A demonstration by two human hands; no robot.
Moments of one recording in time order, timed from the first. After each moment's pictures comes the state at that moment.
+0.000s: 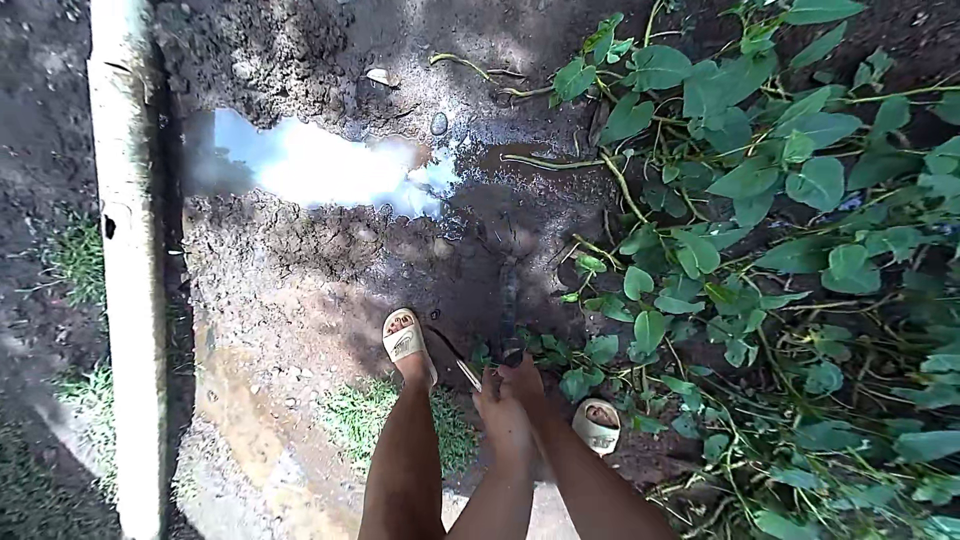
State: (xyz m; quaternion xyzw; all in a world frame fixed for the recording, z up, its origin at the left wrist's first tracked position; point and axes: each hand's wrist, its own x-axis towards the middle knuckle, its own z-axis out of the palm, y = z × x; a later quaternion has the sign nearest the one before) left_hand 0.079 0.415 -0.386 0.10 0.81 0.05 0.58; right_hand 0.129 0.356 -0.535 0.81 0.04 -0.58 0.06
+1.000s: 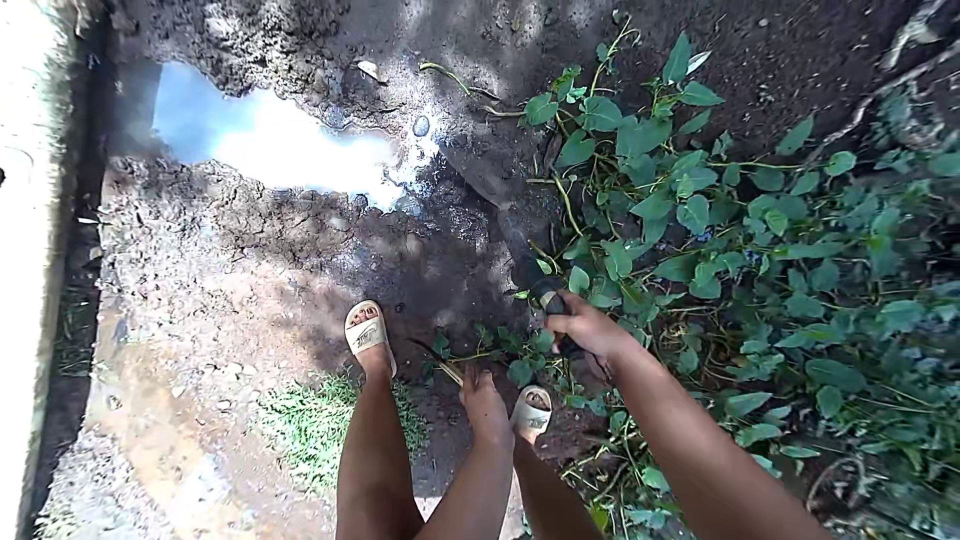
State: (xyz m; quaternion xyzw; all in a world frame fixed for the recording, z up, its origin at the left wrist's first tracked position) left_hand 0.093 0.404 -0.369 -0.05 0.77 0.13 0.62; right_hand 0.264 0.514 -0.344 0.74 0.13 -0.66 -0.01
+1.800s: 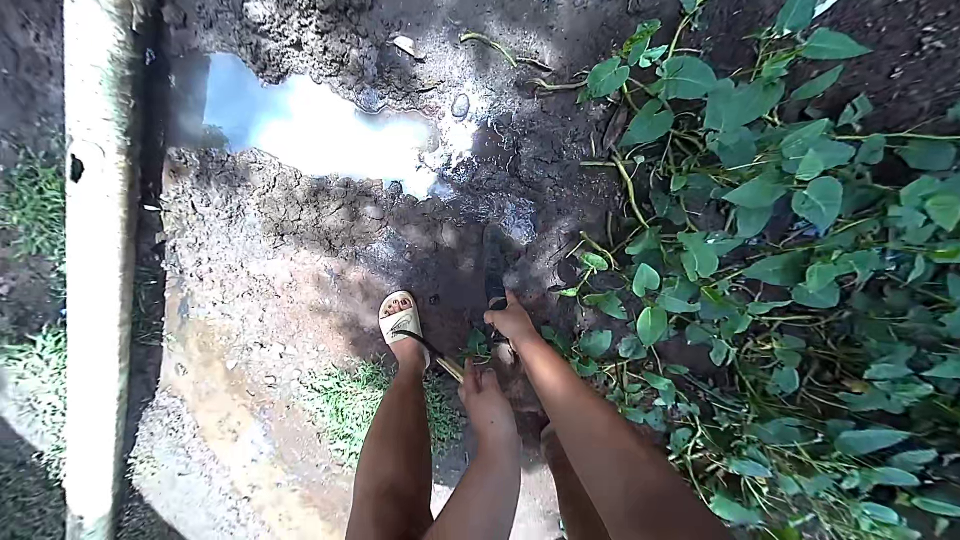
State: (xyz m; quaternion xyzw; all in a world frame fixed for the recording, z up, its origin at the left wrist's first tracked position) left_hand 0.048 0.428 -0.369 -0.04 0.81 0.15 0.57; right_hand 0.133 0.475 -0.521 0.78 0.11 -0.62 0.03
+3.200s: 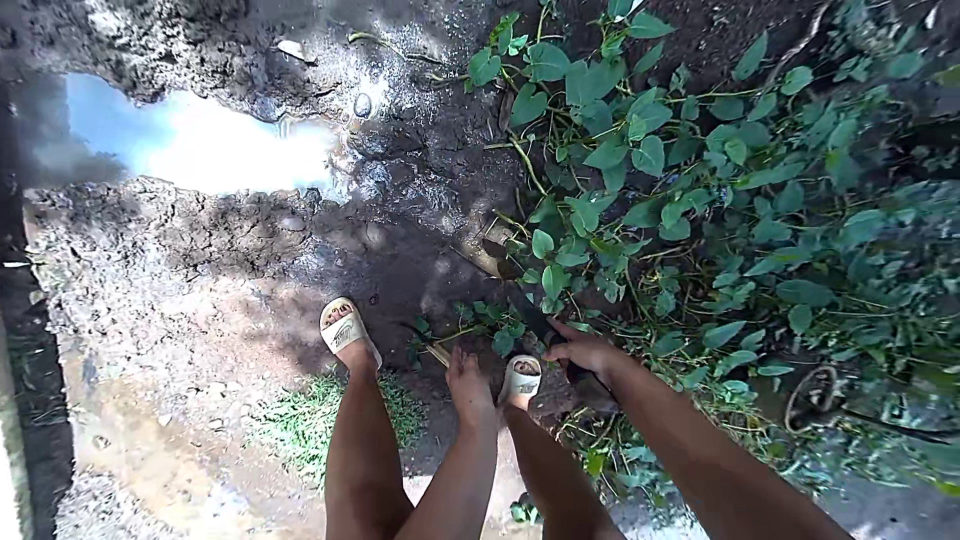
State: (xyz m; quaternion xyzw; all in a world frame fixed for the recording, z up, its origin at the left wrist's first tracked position) left_hand 0.108 0.397 -0.365 -0.01 0.76 0.10 0.65; right_hand 0.312 0.387 -0.364 0.74 0.01 -0.66 0.11
